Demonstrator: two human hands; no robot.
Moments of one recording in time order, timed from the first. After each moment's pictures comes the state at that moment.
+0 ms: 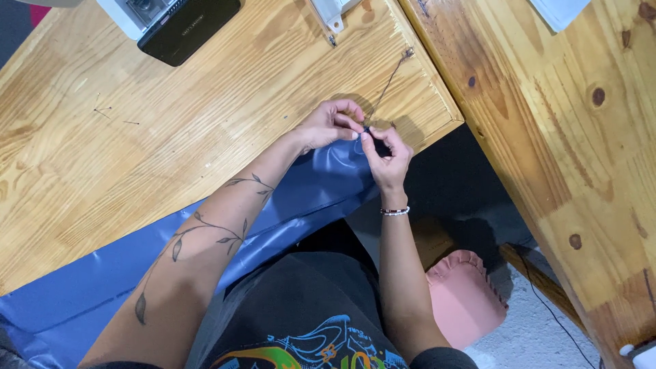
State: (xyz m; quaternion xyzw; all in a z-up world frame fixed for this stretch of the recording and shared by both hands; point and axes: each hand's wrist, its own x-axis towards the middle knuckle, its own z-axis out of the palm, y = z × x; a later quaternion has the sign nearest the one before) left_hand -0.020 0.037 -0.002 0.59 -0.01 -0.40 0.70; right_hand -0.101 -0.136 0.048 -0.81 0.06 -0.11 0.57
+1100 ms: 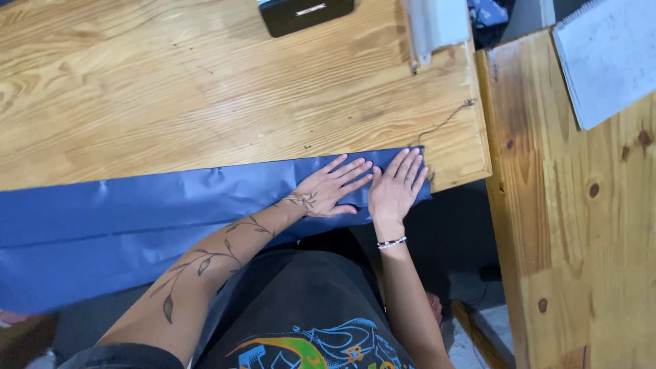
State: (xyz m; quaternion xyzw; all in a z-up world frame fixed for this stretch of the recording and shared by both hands) left_hand -0.174 0.126 0.029 0.90 -0.35 -0.01 0.27; right_hand -0.148 -0.056 0.049 -1.00 -0.03 0.05 -0.01
